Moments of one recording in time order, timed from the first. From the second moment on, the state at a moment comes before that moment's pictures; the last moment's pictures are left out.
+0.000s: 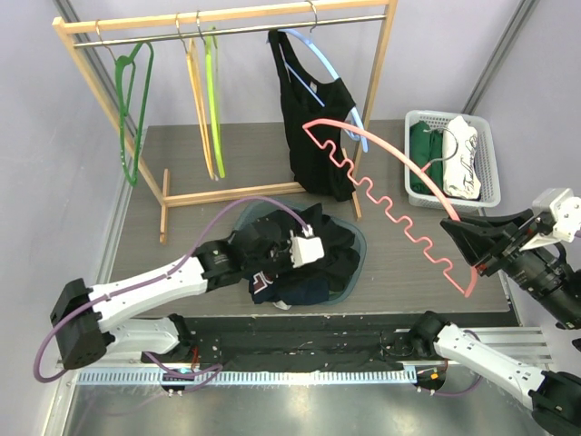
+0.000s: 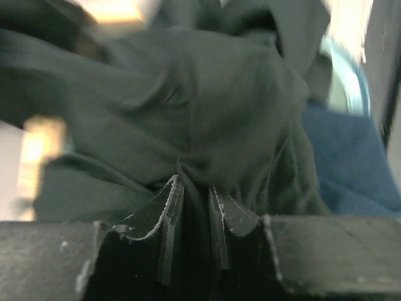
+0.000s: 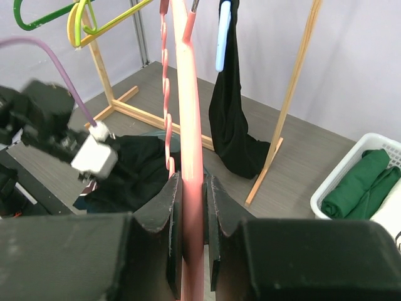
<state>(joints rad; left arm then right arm) -1.02 1.16 0.91 -0.29 0.08 0.44 0.76 0.59 1.61 -0.98 0.14 0.00</state>
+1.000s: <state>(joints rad) -1.02 1.21 1.00 -0.44 0.04 0.35 0.76 1.26 2.08 -0.99 0.13 -0.05</state>
